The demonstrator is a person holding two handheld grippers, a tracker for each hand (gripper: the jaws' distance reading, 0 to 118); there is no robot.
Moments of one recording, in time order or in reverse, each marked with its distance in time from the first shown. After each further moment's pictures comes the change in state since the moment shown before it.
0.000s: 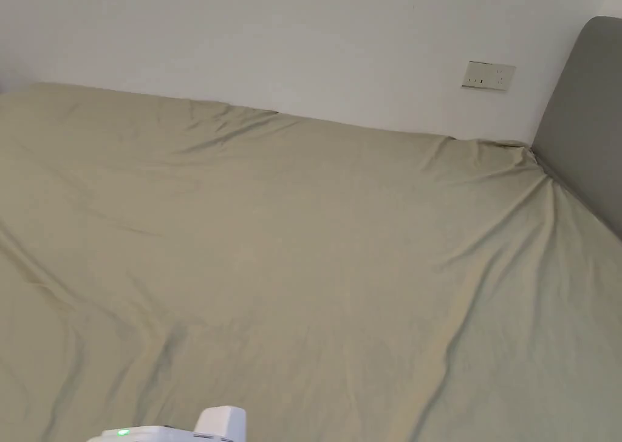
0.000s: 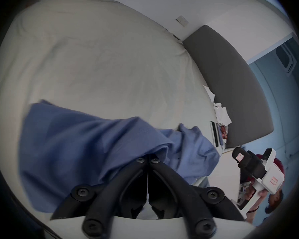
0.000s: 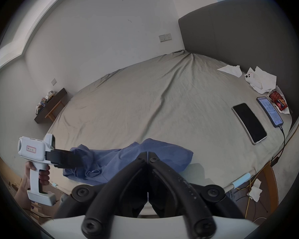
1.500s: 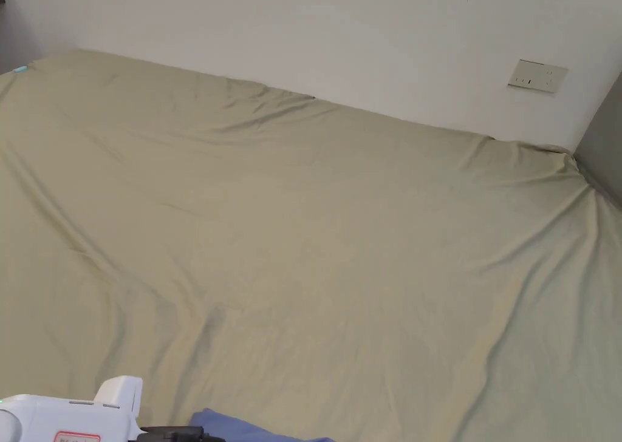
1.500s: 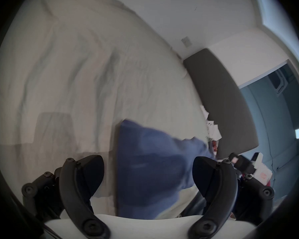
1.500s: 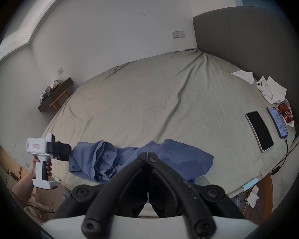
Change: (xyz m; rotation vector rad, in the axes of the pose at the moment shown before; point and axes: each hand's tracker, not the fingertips) left arm -0.138 0.000 0.087 0.096 -0.040 0.118; right arm -0.043 0.014 -0.012 -0.055 0.051 0.076
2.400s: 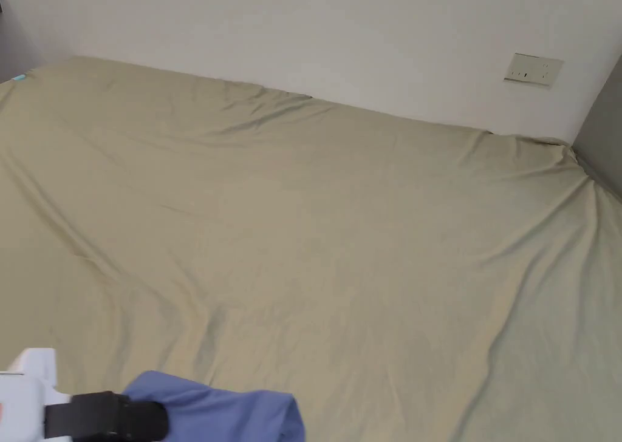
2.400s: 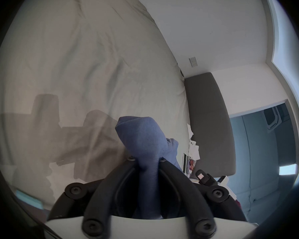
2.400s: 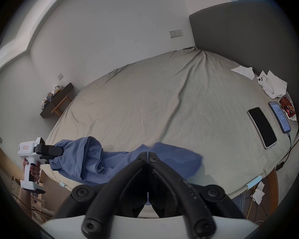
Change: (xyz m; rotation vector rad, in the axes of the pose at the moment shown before) left arm 0.015 -0.001 0.107 0.186 -0.028 0.308; right arm 0.004 0.003 0.002 0.017 0.025 -0.046
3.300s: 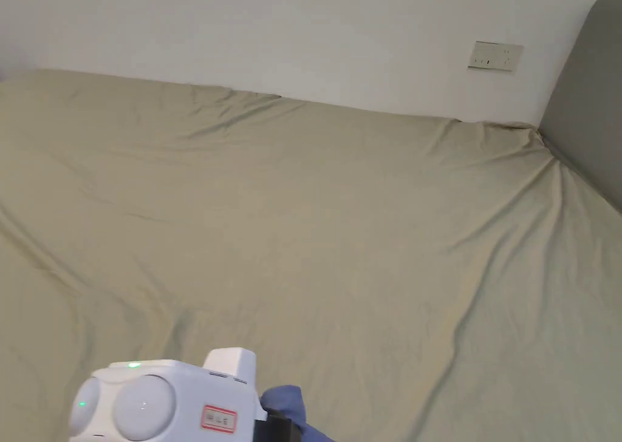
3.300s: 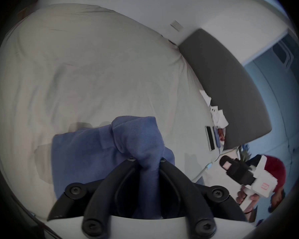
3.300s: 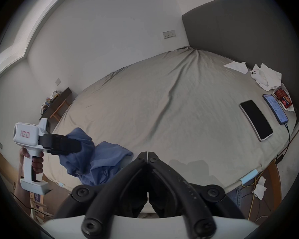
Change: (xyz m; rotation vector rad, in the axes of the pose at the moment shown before) left arm 0.135 -0.079 -0.174 -0.235 0.200 -0.515; right arm 0.038 -0.019 0.016 0.021 -0.031 -0.071
